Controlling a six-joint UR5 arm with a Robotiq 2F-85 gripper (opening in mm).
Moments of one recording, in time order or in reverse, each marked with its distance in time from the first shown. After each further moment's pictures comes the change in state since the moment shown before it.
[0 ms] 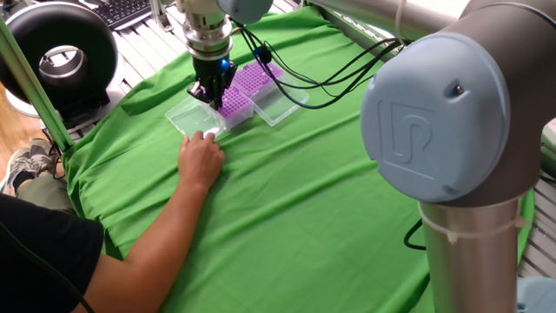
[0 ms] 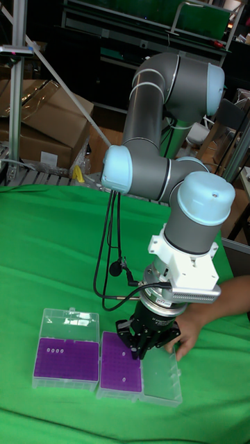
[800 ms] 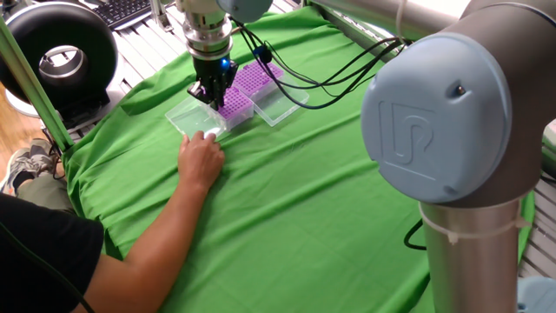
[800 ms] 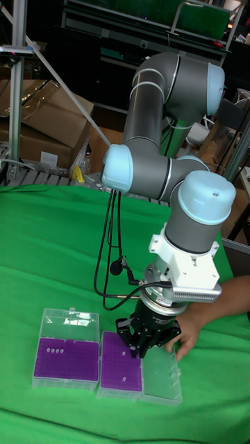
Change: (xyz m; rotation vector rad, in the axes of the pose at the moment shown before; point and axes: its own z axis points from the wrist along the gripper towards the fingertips) arm 0.002 0.002 -0.001 -0.003 0.005 0.003
